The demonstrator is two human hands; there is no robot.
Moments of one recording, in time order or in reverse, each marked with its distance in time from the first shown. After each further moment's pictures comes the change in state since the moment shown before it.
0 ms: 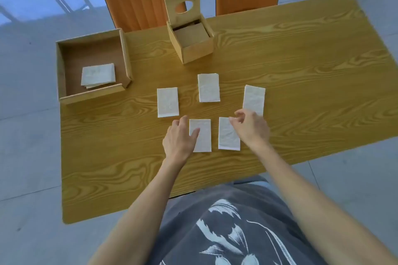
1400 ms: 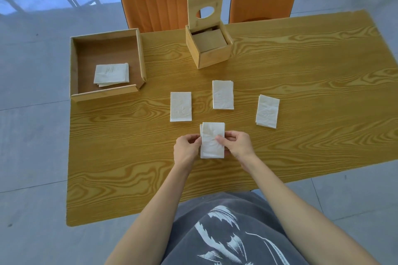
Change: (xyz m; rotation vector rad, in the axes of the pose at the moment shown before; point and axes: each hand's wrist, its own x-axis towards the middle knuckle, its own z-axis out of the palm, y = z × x) left_hand 0.013 -0.031 0.016 -0.794 -0.143 -0.406; right_hand -0.009 -0.018 0.064 0.723 -0.298 0.213
